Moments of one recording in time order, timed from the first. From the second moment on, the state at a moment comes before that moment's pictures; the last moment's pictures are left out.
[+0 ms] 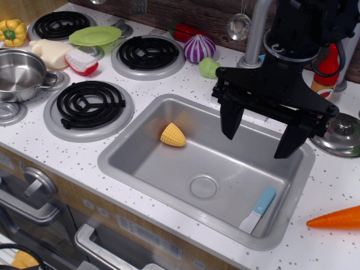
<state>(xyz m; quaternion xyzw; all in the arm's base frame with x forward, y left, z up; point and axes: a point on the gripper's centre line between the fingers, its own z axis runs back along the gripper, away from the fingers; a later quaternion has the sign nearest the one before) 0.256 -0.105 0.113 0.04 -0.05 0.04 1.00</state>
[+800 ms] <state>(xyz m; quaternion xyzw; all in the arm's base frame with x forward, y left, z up) 0.321 -0.158 0.109 0.04 -0.19 0.04 0.98</state>
